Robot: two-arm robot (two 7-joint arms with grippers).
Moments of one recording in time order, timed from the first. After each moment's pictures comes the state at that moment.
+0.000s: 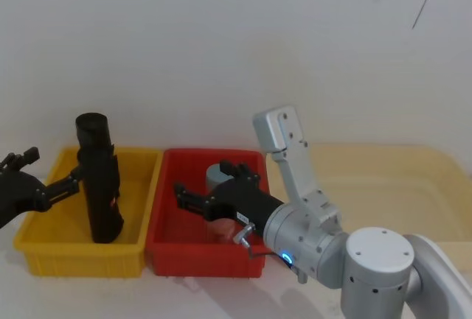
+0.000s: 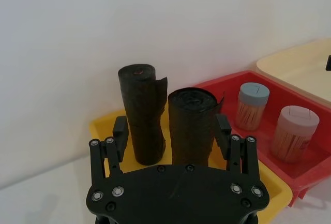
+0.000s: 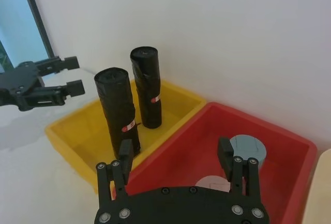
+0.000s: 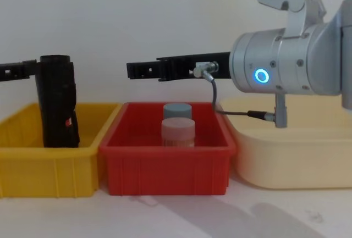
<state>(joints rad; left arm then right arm) -0.20 0.56 0.11 -1.60 -0.53 0.11 -0.37 0.43 0.13 -0.51 -1.59 0.27 0.42 0.25</state>
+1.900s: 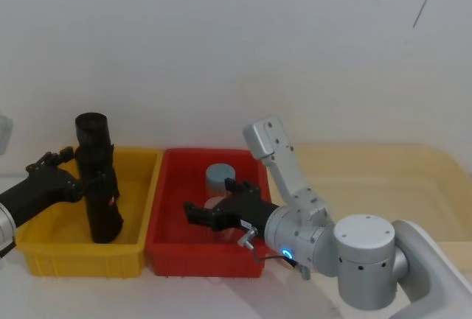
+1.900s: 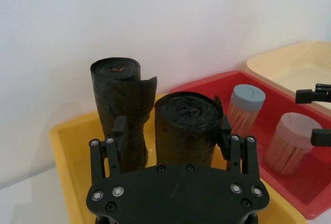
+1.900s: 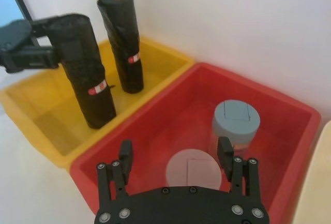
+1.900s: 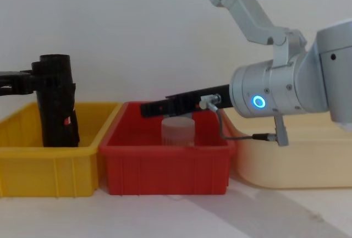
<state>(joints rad) -0.41 0.50 0.24 -1.35 -0.58 0.09 -0.48 0.52 0.11 -0.51 -1.39 0.22 0.47 0.31</state>
